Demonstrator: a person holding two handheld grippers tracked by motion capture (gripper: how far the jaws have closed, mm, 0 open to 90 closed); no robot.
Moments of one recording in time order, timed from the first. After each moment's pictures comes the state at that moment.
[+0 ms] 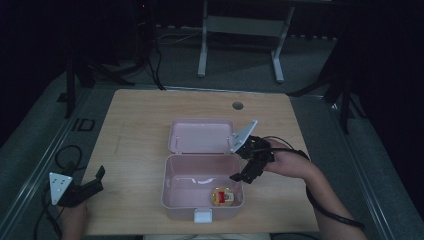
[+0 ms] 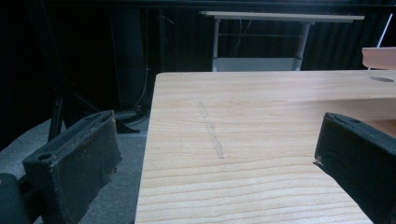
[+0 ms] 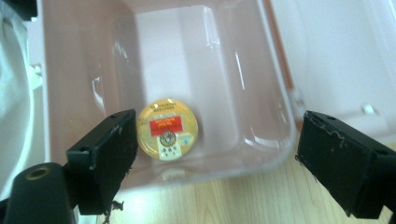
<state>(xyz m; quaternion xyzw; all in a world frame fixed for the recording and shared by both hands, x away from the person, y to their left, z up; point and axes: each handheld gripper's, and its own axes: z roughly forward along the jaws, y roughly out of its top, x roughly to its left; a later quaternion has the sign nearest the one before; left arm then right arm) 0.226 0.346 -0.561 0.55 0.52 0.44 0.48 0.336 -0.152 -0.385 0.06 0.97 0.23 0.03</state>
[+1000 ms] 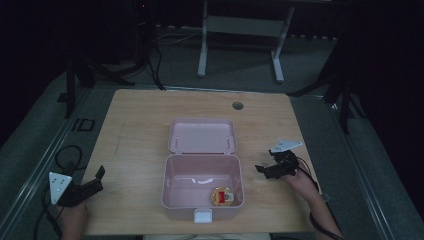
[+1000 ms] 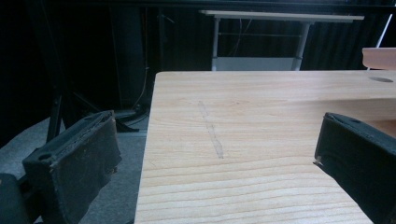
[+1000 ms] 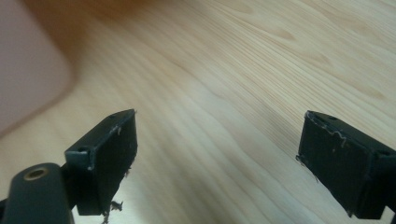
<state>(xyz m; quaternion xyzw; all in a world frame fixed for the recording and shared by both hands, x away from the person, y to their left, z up) 0.226 0.347 -0.561 0.55 0.52 0.43 0.49 0.375 -0.279 -0.524 0.32 0.87 0.35 0.15</state>
